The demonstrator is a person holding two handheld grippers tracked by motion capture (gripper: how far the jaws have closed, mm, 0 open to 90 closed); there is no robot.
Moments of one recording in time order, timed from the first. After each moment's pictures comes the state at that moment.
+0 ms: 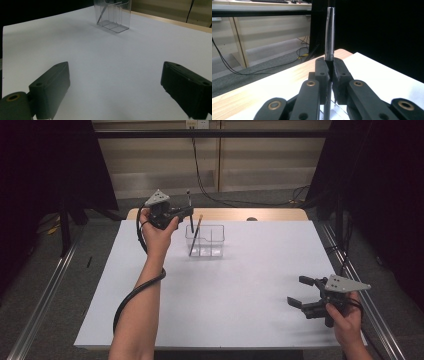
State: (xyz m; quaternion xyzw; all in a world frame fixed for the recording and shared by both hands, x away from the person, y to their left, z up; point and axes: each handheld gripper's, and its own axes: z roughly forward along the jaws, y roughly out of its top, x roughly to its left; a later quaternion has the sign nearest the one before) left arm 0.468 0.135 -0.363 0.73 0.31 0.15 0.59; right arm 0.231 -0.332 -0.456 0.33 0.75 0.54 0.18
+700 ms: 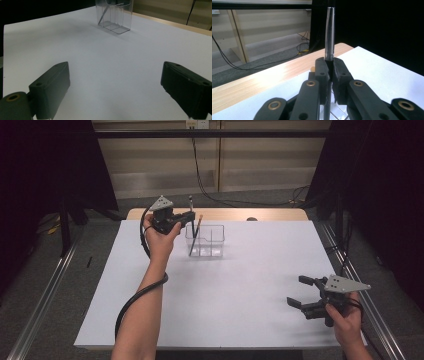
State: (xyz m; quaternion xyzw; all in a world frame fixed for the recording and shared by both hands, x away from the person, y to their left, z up) left arm 0.466 0.130 -0.379 0.74 0.32 0.15 0.58; right arm 0.230 -0.330 -0.453 0.32 0.76 0.54 0.18
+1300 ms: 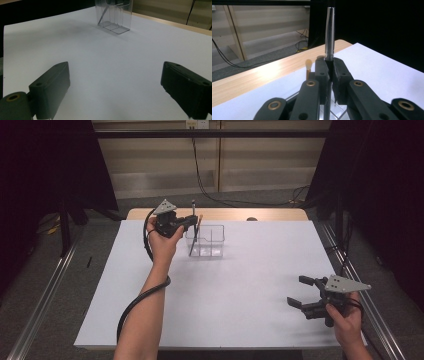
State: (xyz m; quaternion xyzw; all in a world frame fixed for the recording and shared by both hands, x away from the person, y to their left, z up) left arm 0.462 0.123 -0.391 0.74 0.32 0.14 0.57; right arm 0.230 -0.331 -0.454 0.32 0.76 0.54 0.18
